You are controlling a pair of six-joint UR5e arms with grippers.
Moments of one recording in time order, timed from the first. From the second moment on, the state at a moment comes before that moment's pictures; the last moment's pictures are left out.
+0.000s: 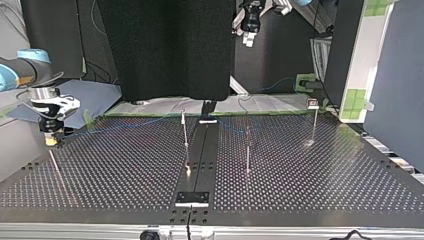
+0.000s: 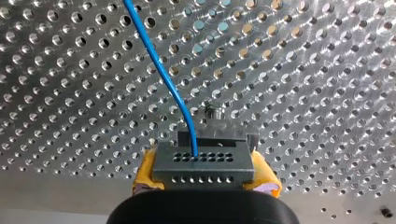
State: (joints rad) left arm -0.73 -1.71 -2.50 -2.15 -2.14 -1.76; right arm 1.49 -1.11 1.53 -0.40 1.18 1.51
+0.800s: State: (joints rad) left arm -0.73 -1.71 -2.49 -2.16 -2.14 -1.76; right arm 1.49 -1.10 1.51 -0.41 1.16 1.52
